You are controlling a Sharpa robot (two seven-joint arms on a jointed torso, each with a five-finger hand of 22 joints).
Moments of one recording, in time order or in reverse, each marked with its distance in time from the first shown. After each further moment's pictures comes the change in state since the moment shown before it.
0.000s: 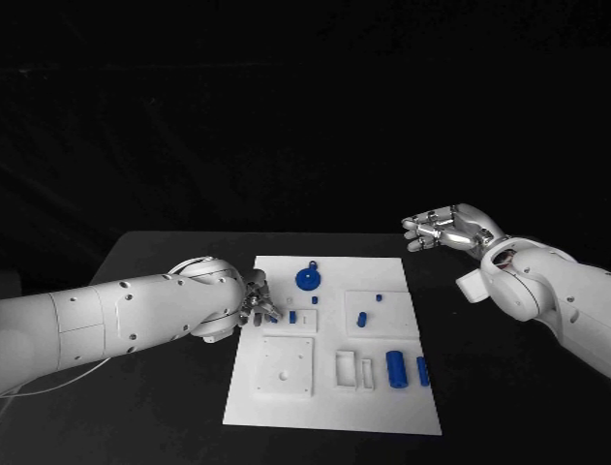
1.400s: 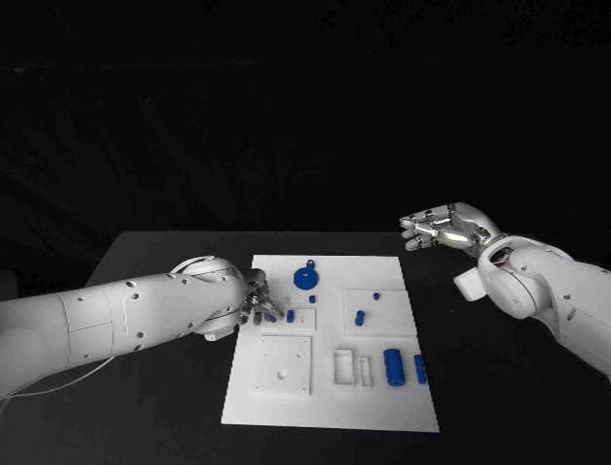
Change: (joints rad) left arm -0.013 0.038 0.006 -0.056 0.000 0.022 0.012; left_hand 0.002 -0.017 -0.005 -0.013 -0.122 0.011 0.003 -0.028 0.003 0.000 -0.001 0.000 0.003 0.000 0.000 -0.008 -0.027 0.000 0.000 0.000 0.000 0.000; right arm -0.001 -0.004 0.000 0.002 0.001 0.003 -0.001; right_hand 0.004 0.004 -0.004 0.004 0.000 0.000 0.000 0.000 0.000 0.000 0.000 0.000 0.000 0.000 0.000 0.000 0.000 0.000 0.000 0.000 0.000 0.000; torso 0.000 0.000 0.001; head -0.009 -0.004
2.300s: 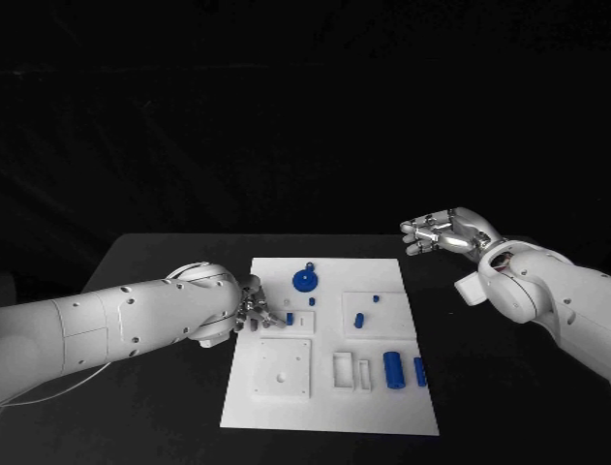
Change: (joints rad) left arm -0.009 -0.014 -0.005 -0.003 0.026 -0.006 -0.003; left_hand -0.072 -0.207 -0.033 0.256 -0.066 0.025 -0.029 0.003 0.022 -0.021 -0.003 0.000 0.010 -0.005 -0.006 -0.026 -0.012 0.000 0.007 -0.011 -0.024 0.000; right arm -0.006 -0.004 0.000 -0.001 0.000 -0.003 -0.009; right_hand 0.000 0.000 -0.006 -0.006 0.000 -0.013 0.001 0.000 -0.001 0.000 0.000 0.000 0.000 0.000 0.000 0.000 0.000 0.000 0.000 0.000 0.000 -0.001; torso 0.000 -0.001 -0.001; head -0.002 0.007
